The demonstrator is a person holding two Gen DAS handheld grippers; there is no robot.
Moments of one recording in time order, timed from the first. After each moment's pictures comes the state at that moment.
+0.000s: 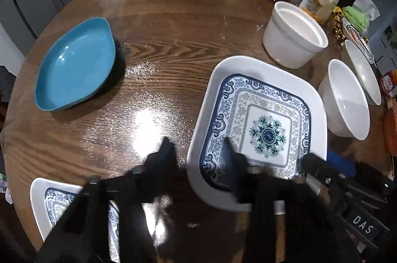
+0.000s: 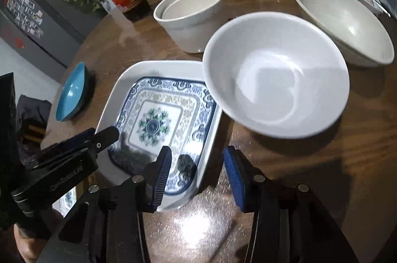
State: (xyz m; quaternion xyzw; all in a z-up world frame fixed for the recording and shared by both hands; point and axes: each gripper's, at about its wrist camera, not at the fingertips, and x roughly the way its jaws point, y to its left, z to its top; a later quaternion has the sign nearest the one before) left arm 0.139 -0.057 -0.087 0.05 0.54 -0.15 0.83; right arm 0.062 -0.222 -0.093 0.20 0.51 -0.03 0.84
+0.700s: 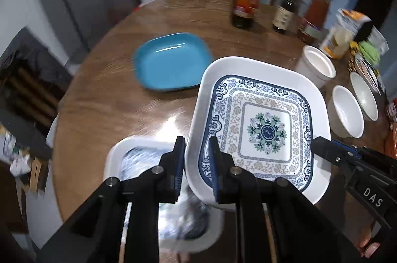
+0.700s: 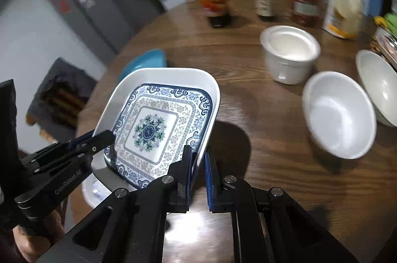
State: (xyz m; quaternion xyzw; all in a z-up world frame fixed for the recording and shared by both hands) left arm 0.074 0.042 -0.020 0.01 0.48 -0.05 0.87; right arm 0.055 -0.143 -0.032 0.13 0.48 0.11 0.86
